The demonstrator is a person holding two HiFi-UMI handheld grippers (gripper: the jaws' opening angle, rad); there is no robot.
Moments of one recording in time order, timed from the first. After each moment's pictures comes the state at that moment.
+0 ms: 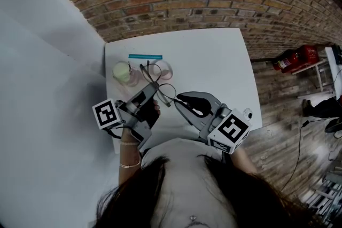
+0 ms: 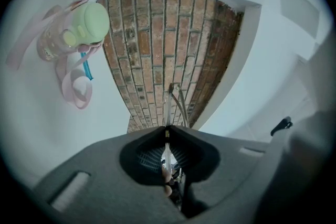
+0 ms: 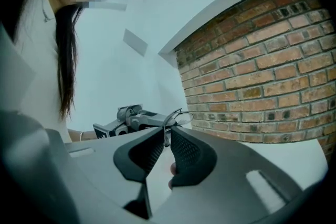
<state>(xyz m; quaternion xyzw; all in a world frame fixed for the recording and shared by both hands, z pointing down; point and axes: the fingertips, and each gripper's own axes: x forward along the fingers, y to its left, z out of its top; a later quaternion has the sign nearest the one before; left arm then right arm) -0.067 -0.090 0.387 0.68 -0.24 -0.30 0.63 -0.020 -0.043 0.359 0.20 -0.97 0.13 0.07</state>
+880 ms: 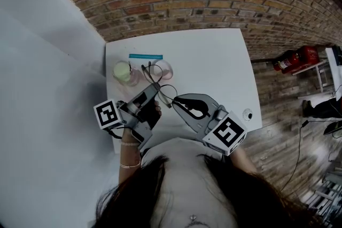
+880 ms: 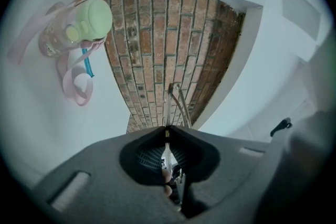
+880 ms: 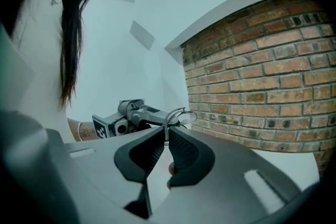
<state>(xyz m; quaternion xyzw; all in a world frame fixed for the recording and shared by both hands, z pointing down) -0.064 -0.088 0.388 0.67 -0.23 -0.31 0.63 -0.028 -0.035 0.364 0.19 -0.97 0.08 0.10</state>
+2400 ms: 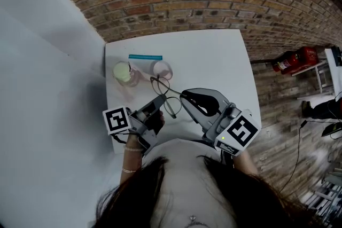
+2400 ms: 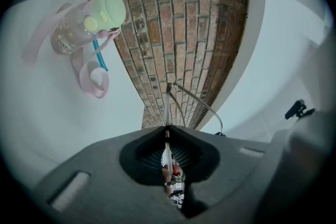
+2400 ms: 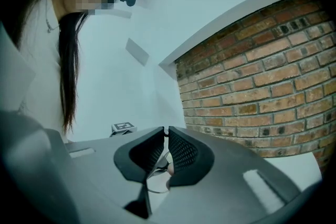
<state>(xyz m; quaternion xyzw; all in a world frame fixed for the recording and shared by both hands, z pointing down) -0.041 -0.063 0.423 0.68 -0.25 -0.23 0.65 -0.007 -0.052 0.322 0.22 -0.97 0.09 0.03</state>
